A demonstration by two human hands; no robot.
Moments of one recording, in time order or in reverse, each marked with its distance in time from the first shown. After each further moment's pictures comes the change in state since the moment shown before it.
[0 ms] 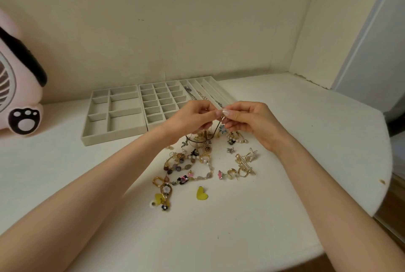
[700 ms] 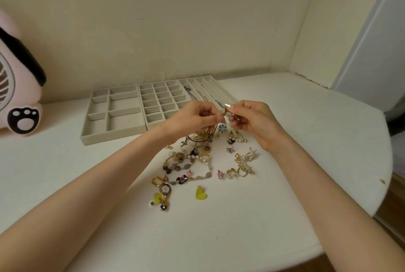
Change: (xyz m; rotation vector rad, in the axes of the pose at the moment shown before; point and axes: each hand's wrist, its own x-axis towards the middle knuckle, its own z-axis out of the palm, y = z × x) left_hand -0.003 0.001 0.000 0.057 -0.066 0.066; right_hand -0.001 -0.001 0.005 0.035 0.113 0.046
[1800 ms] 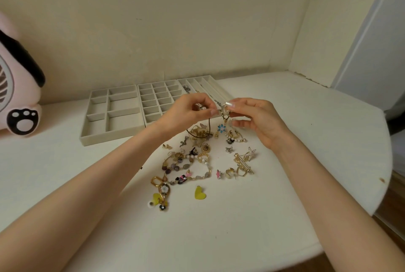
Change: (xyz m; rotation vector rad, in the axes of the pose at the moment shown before) left_hand 0.004 -0.005 -0.008 0.067 0.133 0.108; right_hand -0.001 -0.005 -0.006 0.063 0.038 0.014
